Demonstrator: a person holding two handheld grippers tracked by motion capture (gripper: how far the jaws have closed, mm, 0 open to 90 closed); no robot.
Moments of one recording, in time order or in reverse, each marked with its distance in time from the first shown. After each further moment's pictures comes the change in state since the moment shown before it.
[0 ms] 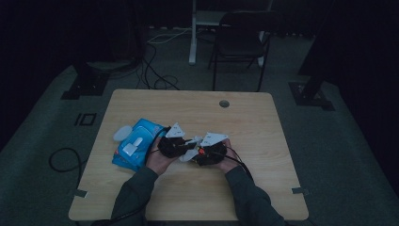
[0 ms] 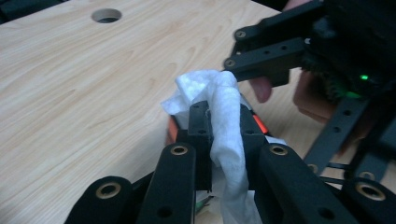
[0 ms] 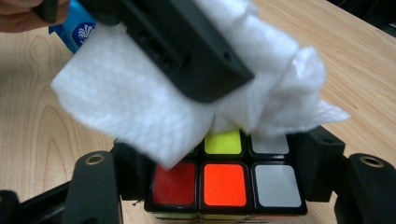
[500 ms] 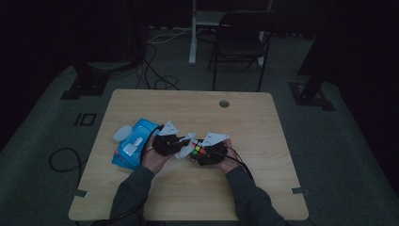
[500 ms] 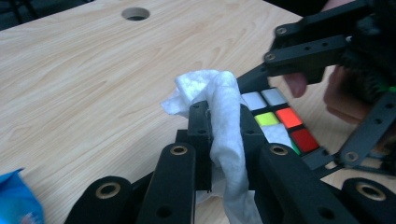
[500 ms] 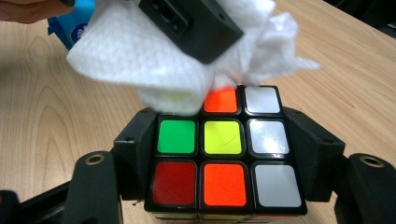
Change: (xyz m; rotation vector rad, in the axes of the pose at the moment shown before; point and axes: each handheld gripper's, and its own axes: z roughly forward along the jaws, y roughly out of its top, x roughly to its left) left arm 0.018 -0.009 -0.011 -0.019 0.070 -0.059; right arm -0.001 -0.001 -0.002 -0.005 -0.004 0.003
